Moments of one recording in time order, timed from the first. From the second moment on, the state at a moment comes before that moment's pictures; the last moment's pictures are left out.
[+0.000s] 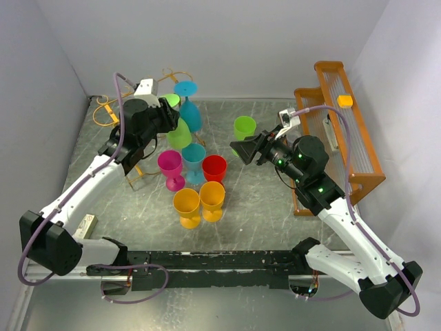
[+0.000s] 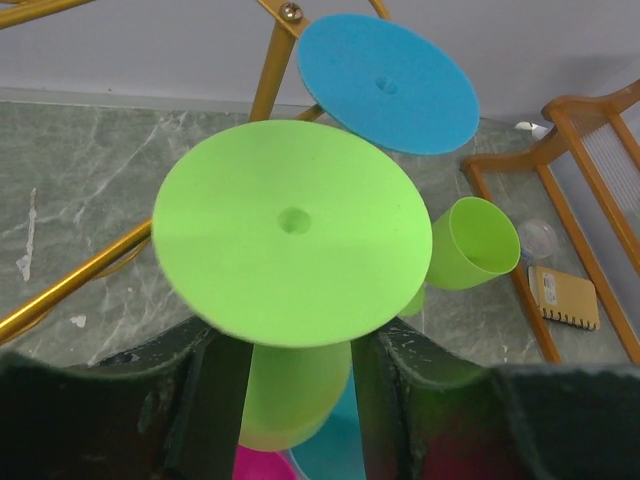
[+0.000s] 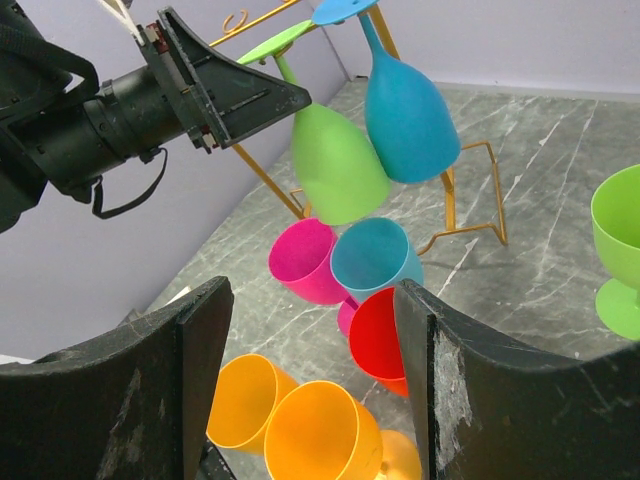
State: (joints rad) left arm -0.45 1.30 1.17 -0.06 -0.13 -0.37; right arm 0.56 0.91 0.92 -0.01 -0.22 0.48
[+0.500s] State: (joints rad) left arm -0.45 1.23 1.17 -0.15 -0.11 -0.42; right arm 0.56 0.91 0.92 -0.01 -0.22 0.48
